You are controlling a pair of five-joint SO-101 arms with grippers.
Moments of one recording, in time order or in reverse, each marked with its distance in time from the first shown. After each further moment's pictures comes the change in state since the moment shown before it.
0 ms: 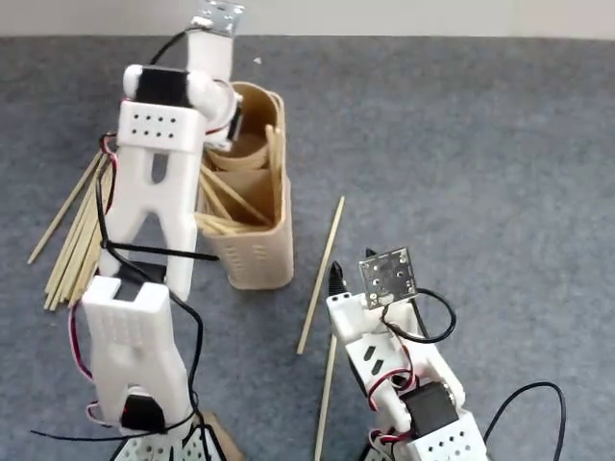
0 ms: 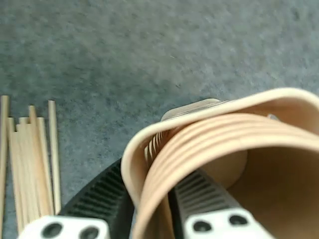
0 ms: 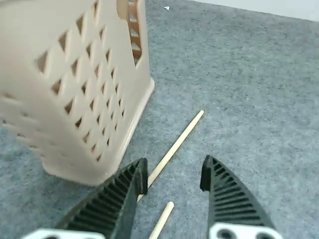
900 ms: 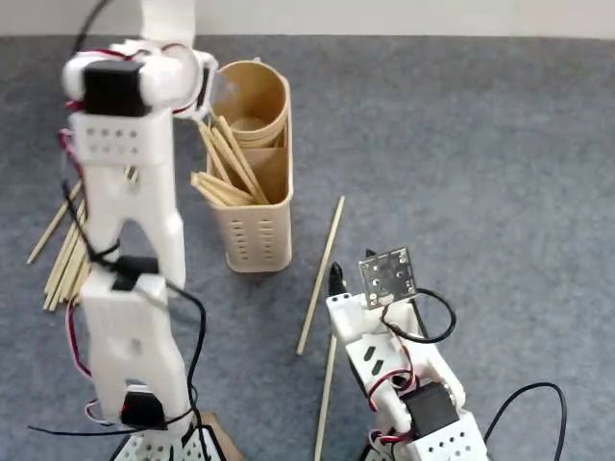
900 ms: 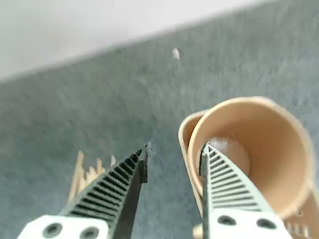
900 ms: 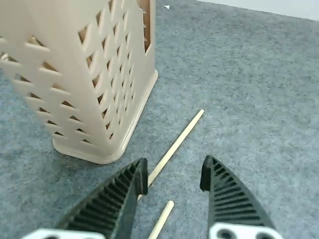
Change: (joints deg) left arm -0.3 -4.9 -27.7 10.4 -3.1; right arm 0.0 0.0 0.1 0.2 0.0
